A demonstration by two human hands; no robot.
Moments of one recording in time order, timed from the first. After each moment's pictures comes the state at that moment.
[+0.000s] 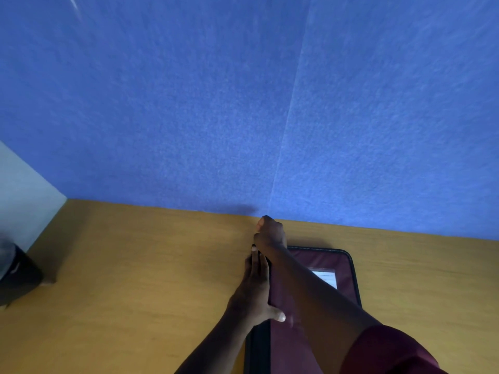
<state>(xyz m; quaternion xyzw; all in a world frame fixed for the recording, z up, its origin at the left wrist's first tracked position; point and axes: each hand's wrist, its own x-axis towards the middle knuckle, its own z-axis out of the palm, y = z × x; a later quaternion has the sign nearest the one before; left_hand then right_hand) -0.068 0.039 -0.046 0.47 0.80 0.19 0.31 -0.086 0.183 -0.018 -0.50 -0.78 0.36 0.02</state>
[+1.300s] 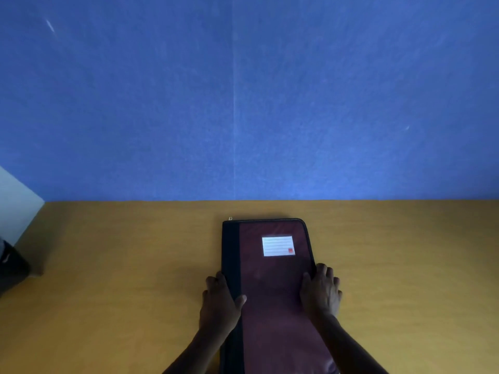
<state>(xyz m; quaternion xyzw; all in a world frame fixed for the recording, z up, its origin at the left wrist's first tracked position) 0.005 -0.047 -0.032 0.33 0.88 0.16 0.28 0.181 0.104 -0.046 -0.68 -0.70 0.21 0.06</state>
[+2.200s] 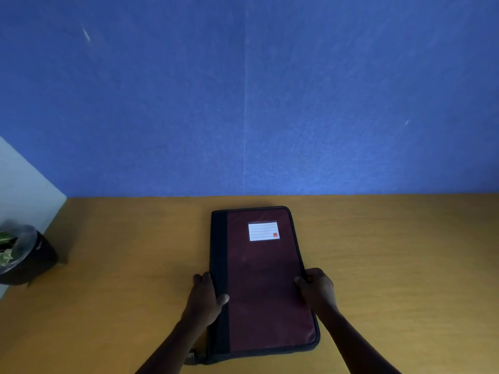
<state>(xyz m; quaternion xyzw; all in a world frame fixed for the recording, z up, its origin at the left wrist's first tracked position) -0.043 -0.104 -0.032 0.33 0.87 0.18 0.31 0.183 0.069 -0.032 -0.61 -0.68 0.39 0.12</state>
